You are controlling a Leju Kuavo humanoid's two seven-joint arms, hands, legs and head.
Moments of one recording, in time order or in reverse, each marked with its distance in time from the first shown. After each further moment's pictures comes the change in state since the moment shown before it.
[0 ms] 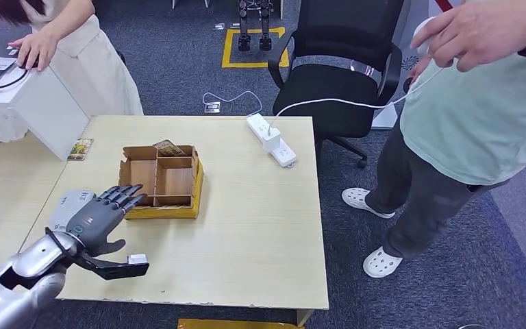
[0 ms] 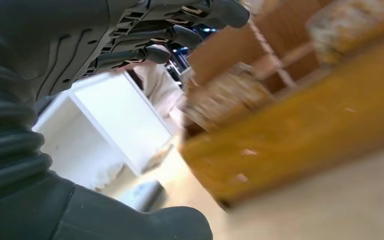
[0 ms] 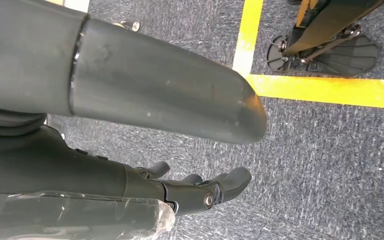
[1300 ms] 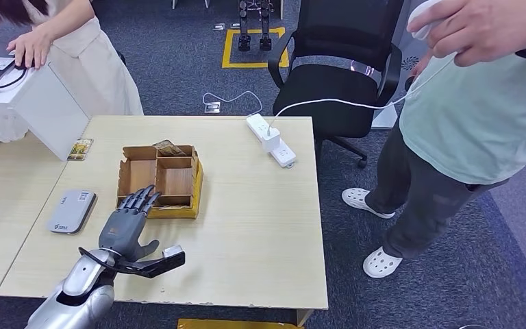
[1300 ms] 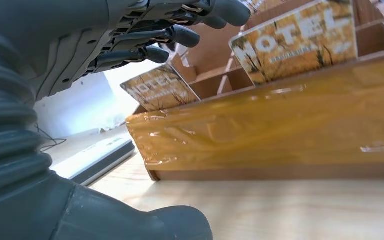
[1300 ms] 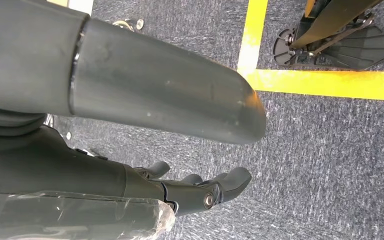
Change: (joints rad) left arm 0.080 -0.350 0.184 0.139 -0.113 0.175 0.058; right arm 0.005 0.000 -0.020 0.000 0.019 -0.003 0.014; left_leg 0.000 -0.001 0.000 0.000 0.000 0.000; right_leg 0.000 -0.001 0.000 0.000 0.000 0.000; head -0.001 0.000
